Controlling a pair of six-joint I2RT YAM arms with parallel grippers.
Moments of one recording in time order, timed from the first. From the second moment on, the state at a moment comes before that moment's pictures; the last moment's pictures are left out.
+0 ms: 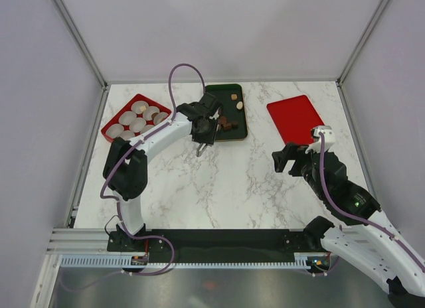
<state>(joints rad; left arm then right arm) -0.63 1.89 1.58 -0.81 -0.12 -0.35 0.67 0.59 0.81 -0.58 0.38 0.48</state>
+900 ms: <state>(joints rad) -0.26 1.68 1.69 -0.95 -0.16 -0.35 0.67 0.57 0.79 -0.58 0.37 0.48</state>
